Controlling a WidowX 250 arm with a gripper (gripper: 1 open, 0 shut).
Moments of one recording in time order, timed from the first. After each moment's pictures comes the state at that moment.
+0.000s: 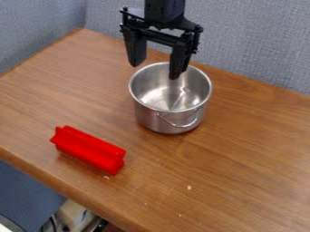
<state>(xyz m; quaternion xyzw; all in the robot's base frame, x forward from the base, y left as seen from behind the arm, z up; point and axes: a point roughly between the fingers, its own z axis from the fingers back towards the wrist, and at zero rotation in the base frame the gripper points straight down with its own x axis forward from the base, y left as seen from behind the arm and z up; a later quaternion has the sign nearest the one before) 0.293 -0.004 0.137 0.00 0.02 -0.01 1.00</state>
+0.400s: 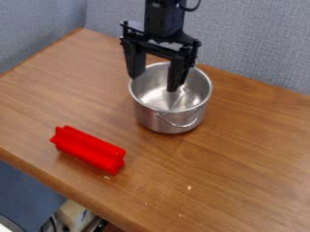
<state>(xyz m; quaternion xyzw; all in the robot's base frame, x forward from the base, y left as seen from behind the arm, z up) 0.287 -0.005 0.120 -0.01 0.05 -0.02 1.00</state>
